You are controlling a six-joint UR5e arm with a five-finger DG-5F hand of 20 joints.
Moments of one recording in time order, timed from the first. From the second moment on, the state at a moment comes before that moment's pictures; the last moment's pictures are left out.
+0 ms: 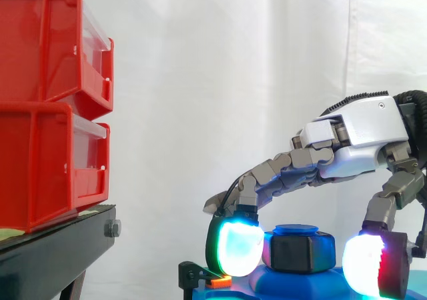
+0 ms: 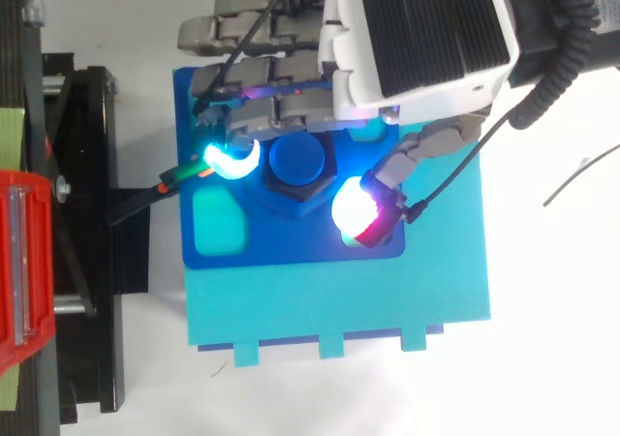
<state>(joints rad) -0.07 -2.29 -1.08 -3.08 -1.89 -1.38</state>
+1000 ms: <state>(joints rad) -0.07 -2.29 -1.08 -3.07 -1.89 -1.38</state>
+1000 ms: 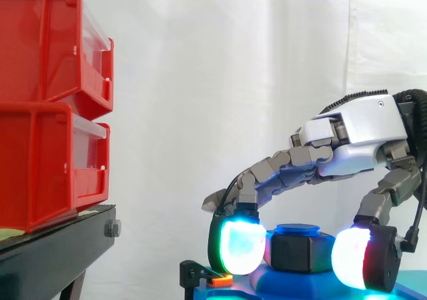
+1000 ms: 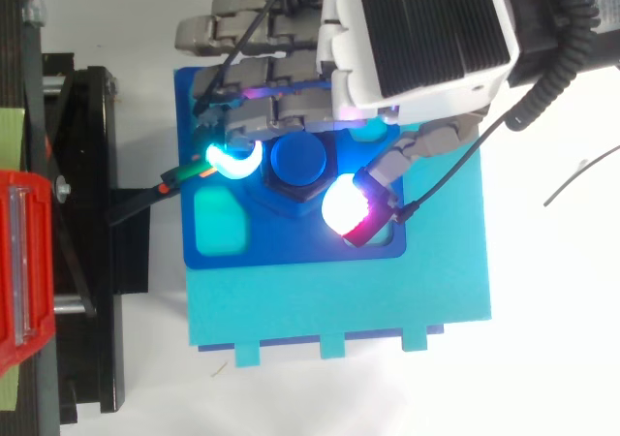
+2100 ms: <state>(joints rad) -0.06 -2.29 -1.07 -3.06 -1.89 -1.37</state>
